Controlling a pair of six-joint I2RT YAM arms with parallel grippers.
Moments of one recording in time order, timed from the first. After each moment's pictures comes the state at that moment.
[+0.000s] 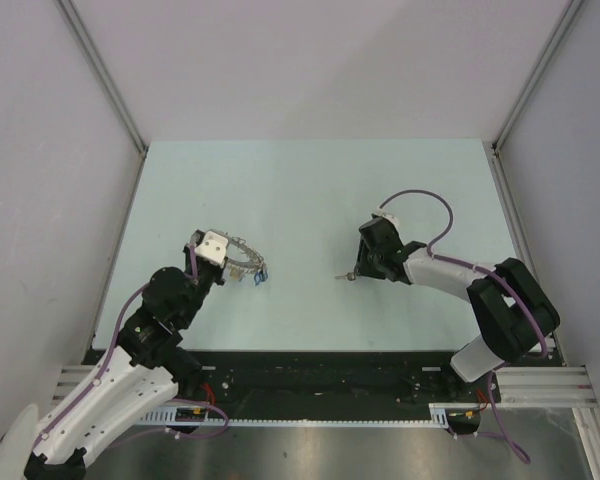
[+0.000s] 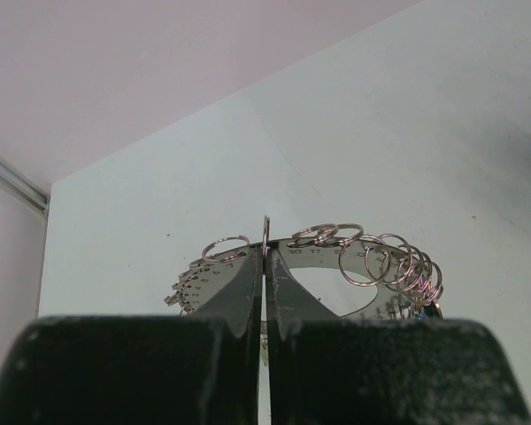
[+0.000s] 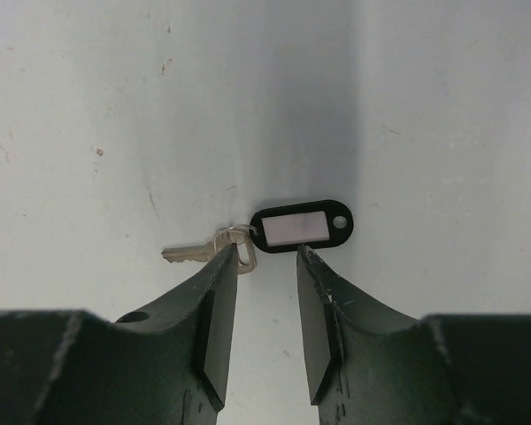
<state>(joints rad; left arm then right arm) -0.66 0.47 0.54 -0.12 -0.33 0.26 0.59 1.55 0.80 -0.19 0.14 0.71</state>
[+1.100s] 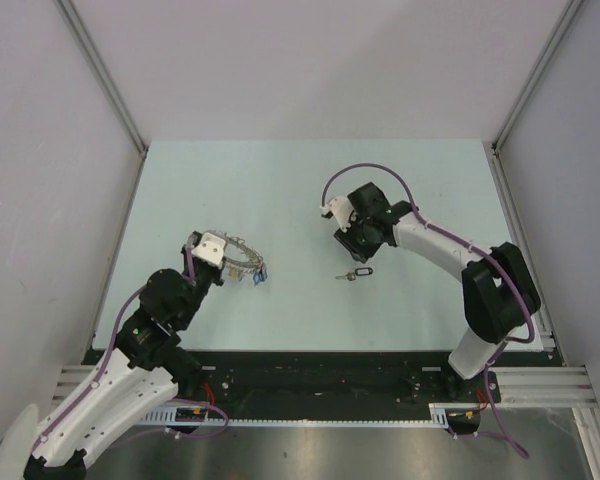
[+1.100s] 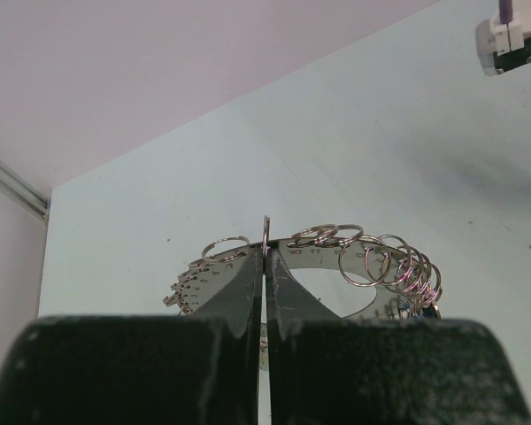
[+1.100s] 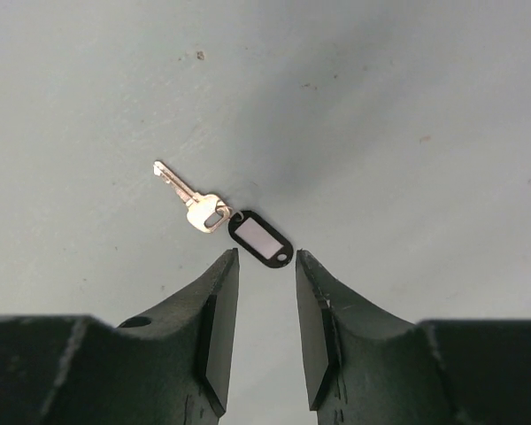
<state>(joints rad) -0.66 0.46 0.54 -0.12 -0.33 0.26 0.58 1.67 1.20 -0.60 -0.10 -0.33</state>
